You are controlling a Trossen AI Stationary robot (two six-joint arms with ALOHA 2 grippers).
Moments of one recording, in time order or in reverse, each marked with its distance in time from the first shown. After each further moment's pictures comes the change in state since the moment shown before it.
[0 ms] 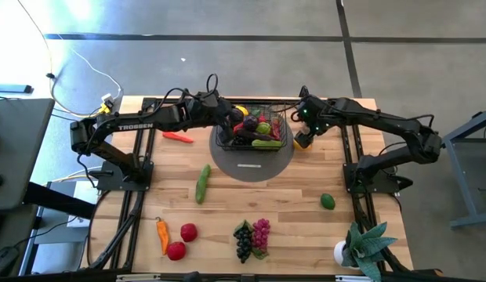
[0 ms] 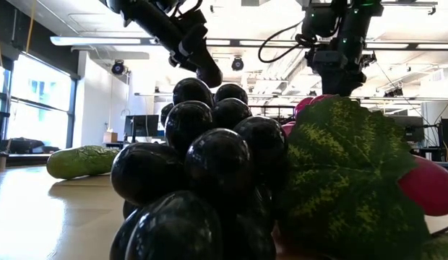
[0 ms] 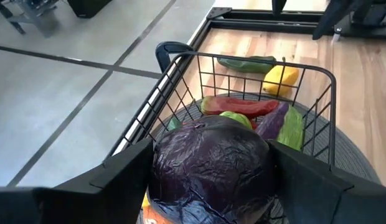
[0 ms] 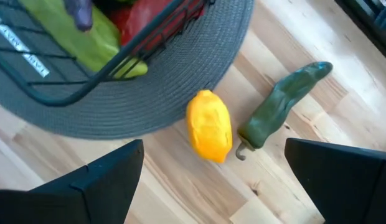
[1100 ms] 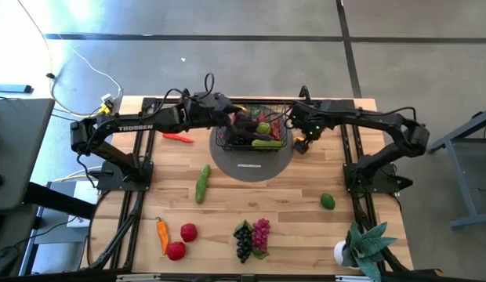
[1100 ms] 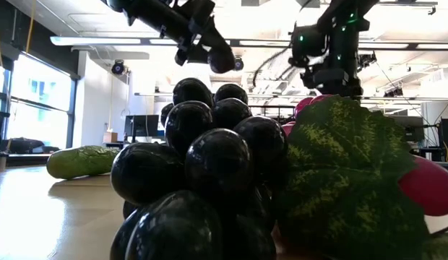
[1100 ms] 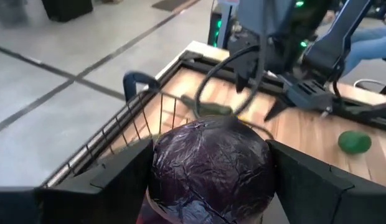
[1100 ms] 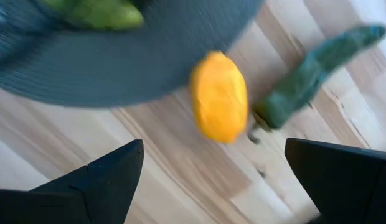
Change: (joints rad) left arm -0.024 0.000 0.000 0.143 0.096 -0.240; right arm 0.029 0.139 -0.001 -0.034 -0.030 -0.014
